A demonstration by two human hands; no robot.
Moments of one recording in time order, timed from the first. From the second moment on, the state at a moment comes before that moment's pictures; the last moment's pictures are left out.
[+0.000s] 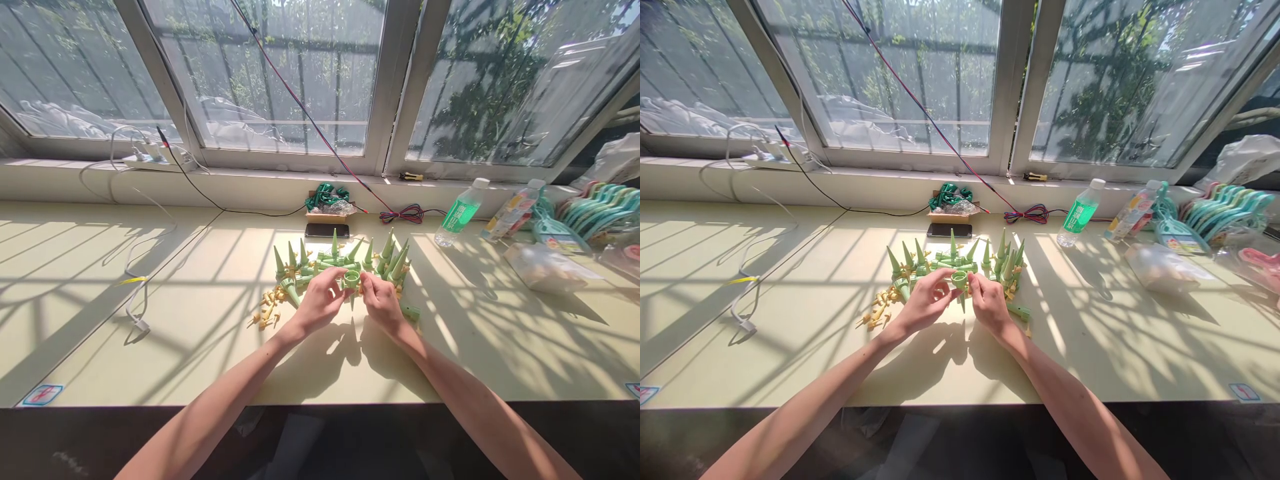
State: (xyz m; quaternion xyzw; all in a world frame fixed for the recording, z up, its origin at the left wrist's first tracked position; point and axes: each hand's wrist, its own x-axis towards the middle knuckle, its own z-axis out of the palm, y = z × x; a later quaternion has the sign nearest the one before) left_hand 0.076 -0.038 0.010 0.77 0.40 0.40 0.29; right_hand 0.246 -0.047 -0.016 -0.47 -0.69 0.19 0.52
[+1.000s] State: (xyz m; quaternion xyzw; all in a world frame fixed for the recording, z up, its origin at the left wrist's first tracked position) left_hand 0.074 -0.036 0.018 0.59 0.35 0.33 0.65; right_hand 0.246 -0.049 -0.017 -0.45 -0.70 0.17 0.53
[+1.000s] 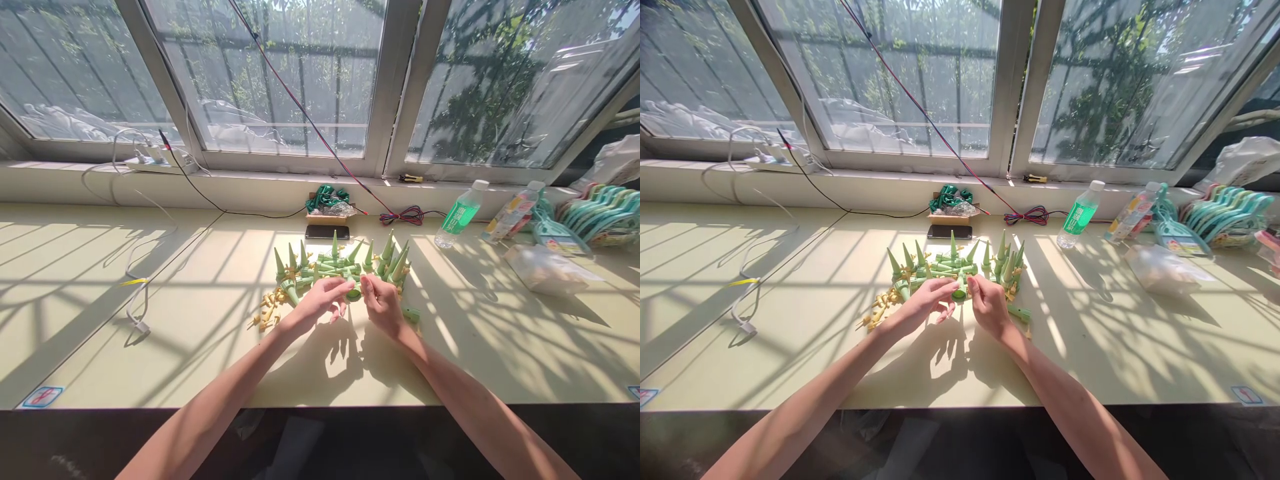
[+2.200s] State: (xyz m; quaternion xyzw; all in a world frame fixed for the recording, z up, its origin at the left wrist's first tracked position) left_hand 0.072 -0.032 0.011 0.52 0.35 0.30 0.72; right_hand 0.244 -0.050 -0.019 -0.46 -0.69 0.17 0.53
